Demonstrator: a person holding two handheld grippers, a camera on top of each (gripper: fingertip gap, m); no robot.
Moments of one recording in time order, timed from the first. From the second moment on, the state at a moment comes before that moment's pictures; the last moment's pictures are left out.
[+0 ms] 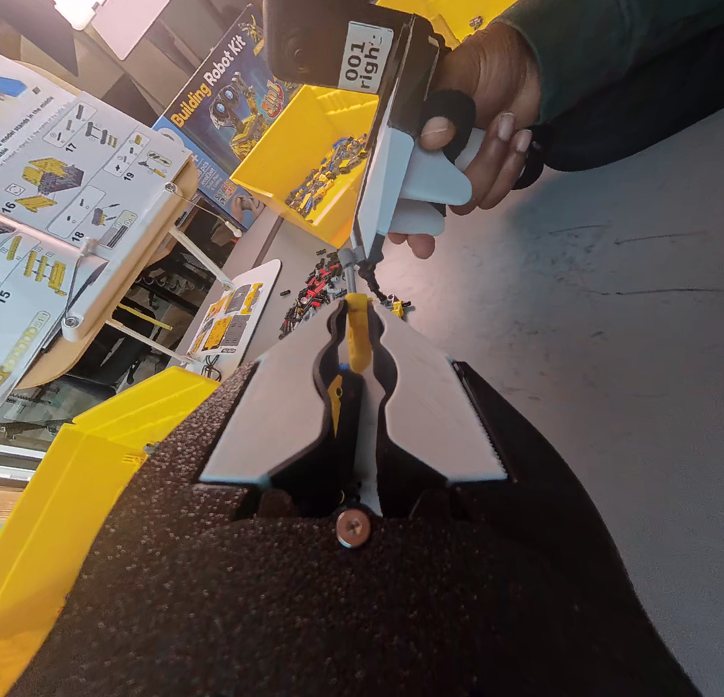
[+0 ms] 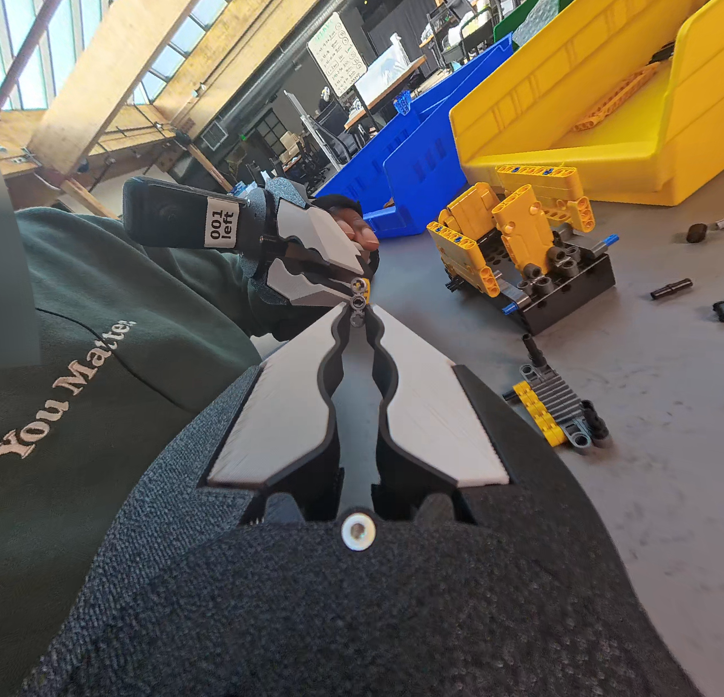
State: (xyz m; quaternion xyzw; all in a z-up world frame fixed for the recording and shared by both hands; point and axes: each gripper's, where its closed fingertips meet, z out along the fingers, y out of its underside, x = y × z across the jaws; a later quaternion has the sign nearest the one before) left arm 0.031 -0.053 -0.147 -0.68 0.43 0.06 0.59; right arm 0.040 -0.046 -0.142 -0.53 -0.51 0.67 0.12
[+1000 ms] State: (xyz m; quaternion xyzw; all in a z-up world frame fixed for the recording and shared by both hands) left arm 0.042 -0.069 -0.141 -0.66 0.44 -0.04 0.61; right arm 0.047 -0.063 -0.146 -0.51 -0.51 0.69 0.05
